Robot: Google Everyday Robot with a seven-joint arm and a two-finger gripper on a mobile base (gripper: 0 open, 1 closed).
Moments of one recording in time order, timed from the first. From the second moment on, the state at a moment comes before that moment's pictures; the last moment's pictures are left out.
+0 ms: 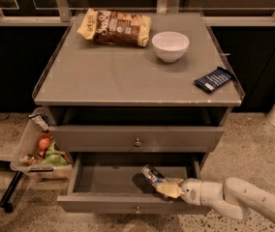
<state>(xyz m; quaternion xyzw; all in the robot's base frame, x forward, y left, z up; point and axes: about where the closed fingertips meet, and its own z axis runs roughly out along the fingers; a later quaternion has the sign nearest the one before) 0.474 -0.115 0.460 -0.16 0.80 0.49 0.32</state>
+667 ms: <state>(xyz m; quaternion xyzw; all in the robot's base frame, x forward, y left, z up) 0.530 -0.143 0.449 -0.15 0.82 0.45 0.33</state>
